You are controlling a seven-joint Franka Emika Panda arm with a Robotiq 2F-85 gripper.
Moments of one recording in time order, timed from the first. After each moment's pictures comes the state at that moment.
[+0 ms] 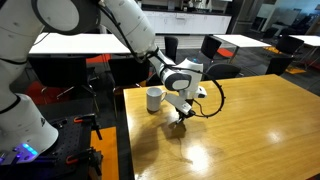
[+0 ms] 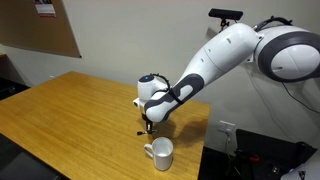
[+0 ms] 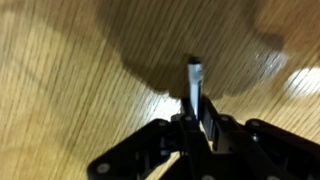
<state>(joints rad) -0.11 0.72 0.00 -1.72 -0.06 2.48 -0.46</state>
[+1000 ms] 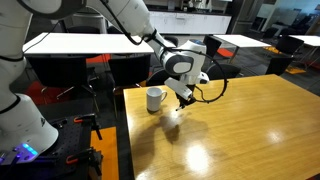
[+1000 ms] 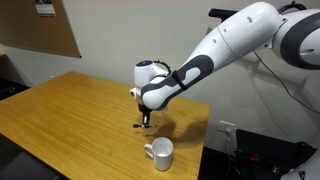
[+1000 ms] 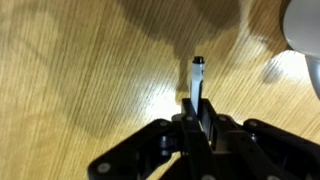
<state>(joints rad) -0.11 0.59 0.04 -1.73 -0.02 2.36 -0.42</state>
